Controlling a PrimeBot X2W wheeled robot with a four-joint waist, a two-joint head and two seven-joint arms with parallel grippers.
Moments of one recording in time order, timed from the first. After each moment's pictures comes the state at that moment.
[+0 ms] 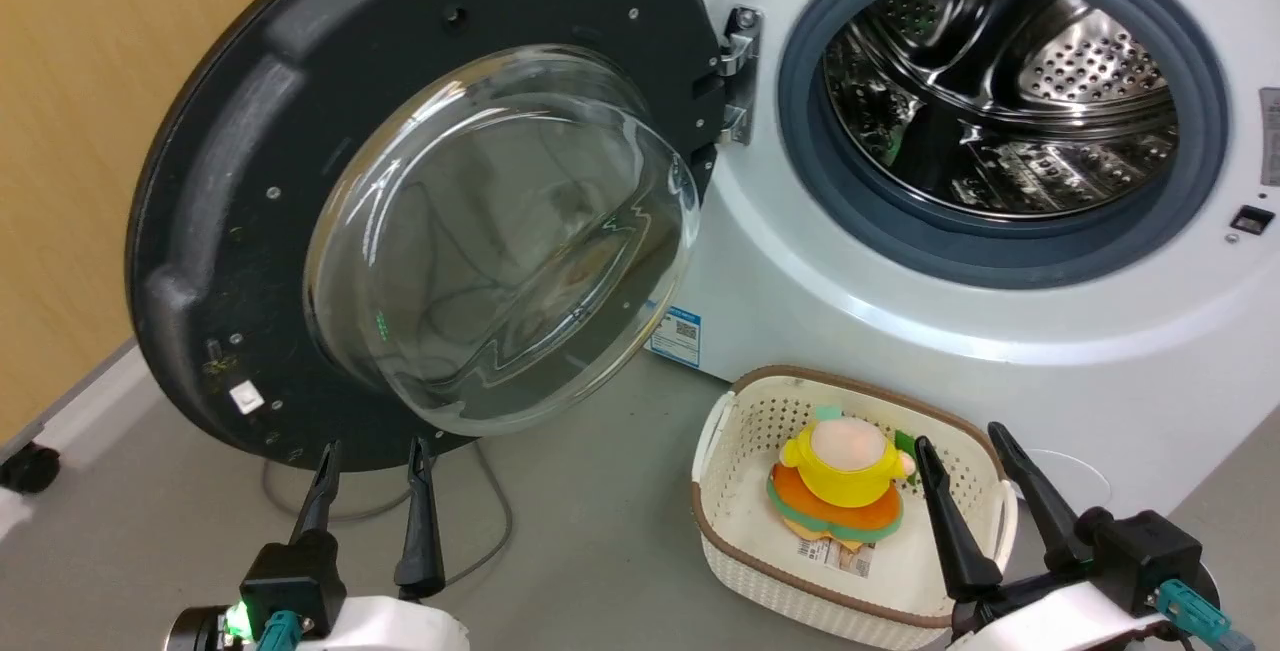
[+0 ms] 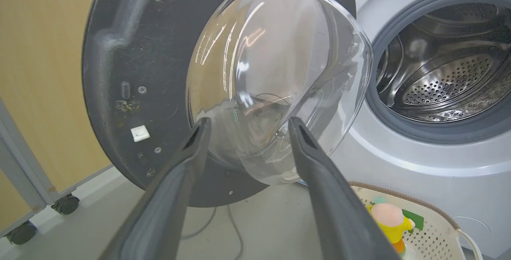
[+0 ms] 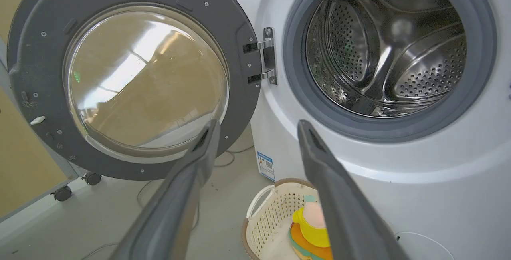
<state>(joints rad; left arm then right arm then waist) 0.05 0.05 -0.05 0.01 -0.09 0.10 -0.19 0.02 -0.10 0.12 0.06 0.22 0.13 -0.19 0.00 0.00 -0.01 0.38</state>
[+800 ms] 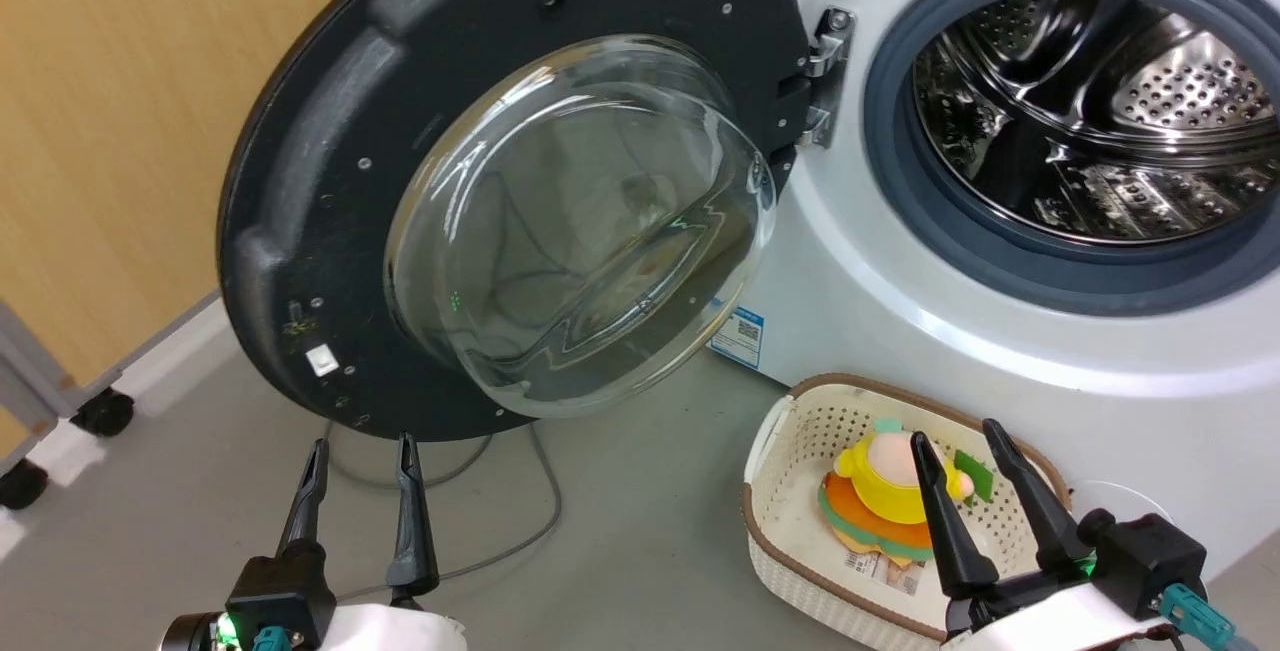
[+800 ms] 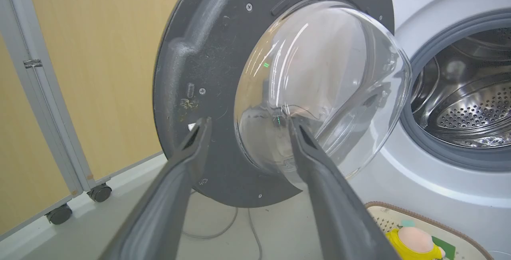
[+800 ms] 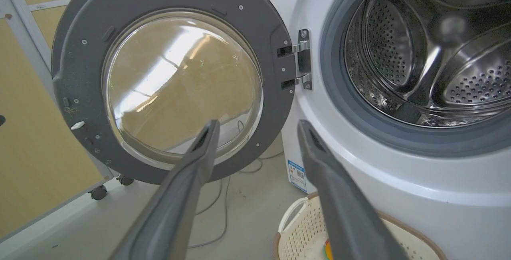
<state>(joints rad) 0.06 0.05 -0.06 0.00 -0.12 0.13 -0.23 0.00 -0.11 0.15 0.09 0.28 0.13 -0.24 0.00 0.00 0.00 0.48</state>
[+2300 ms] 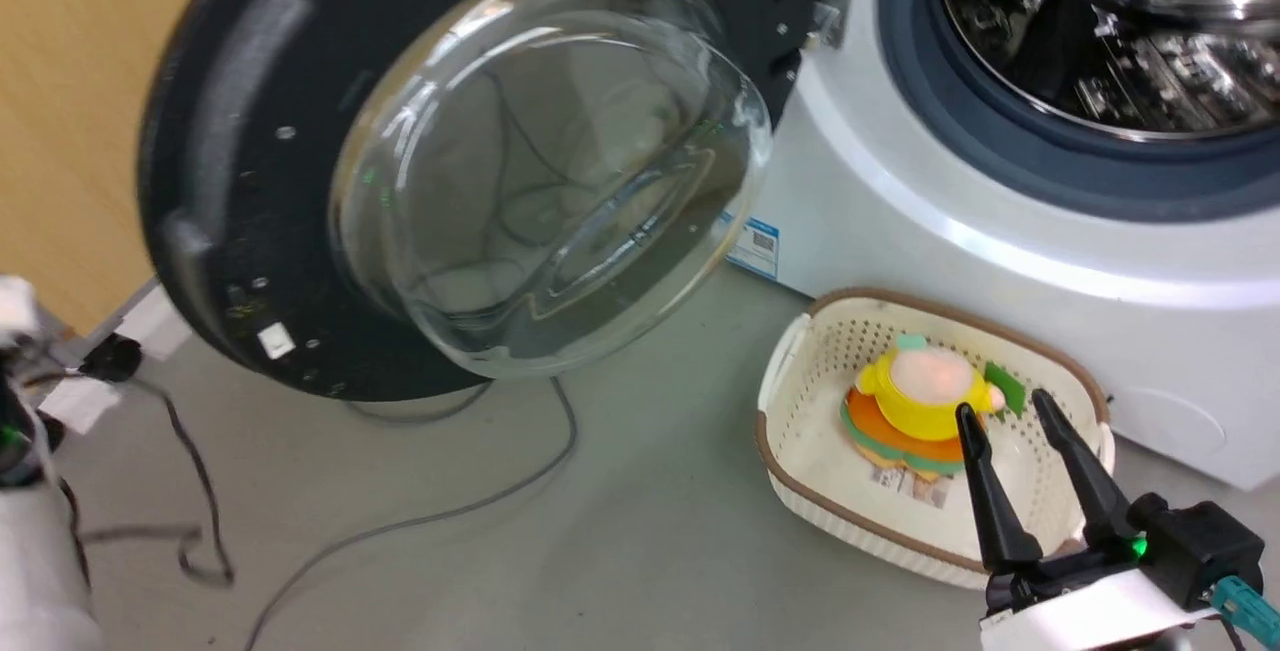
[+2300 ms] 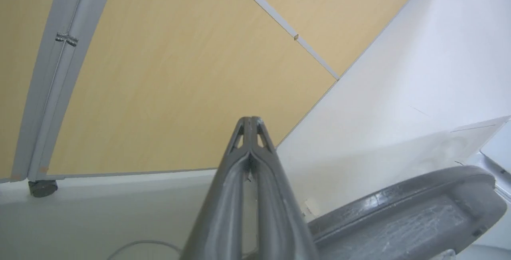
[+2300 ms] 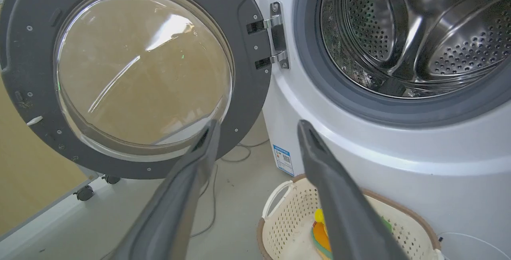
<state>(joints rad) -0.54 0.29 0.40 0.37 -0.75 -0.07 -0.04 0.00 -0.14 0.11 0.04 0.26 0.13 -0.26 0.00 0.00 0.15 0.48</state>
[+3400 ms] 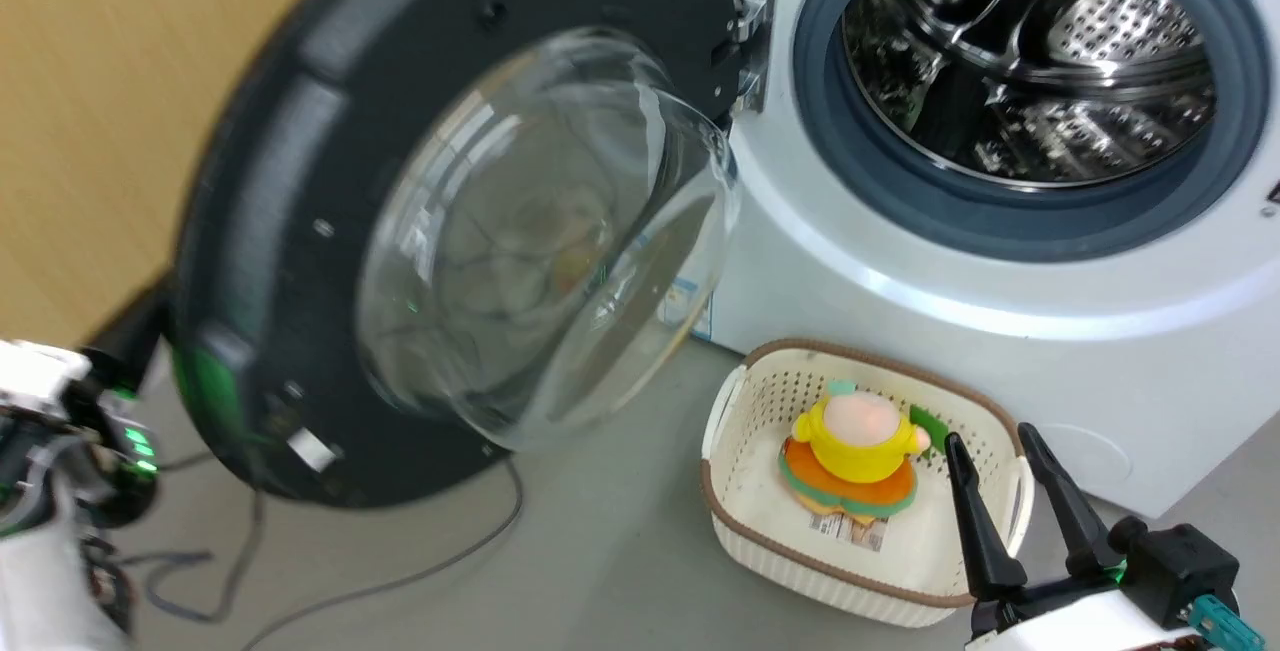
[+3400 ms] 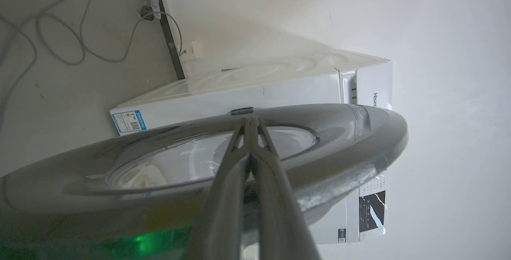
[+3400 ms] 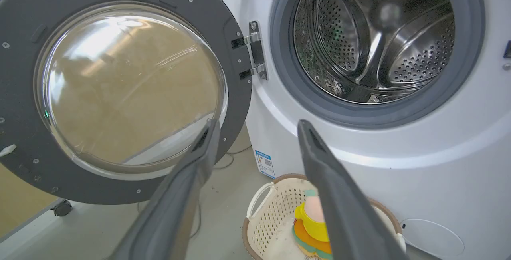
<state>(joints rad) -0.57 0.23 0.54 0.56 -1.29 -0.07 0.72 0.02 -0.10 0.10 0.09 0.26 0.13 -0.25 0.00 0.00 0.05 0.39</state>
